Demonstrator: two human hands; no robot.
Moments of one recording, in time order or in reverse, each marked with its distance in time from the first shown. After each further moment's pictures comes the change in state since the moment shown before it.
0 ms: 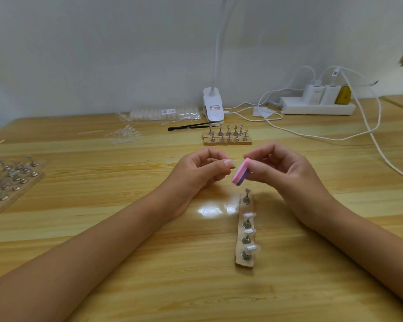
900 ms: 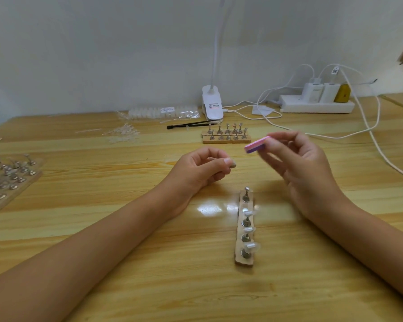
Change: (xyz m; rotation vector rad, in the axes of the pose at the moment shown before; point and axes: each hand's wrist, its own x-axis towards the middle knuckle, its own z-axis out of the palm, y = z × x) left_hand -0.001 0.002 0.003 -0.045 0.028 -0.028; right_hand 0.009 0.005 -0.009 0.200 0.275 0.016
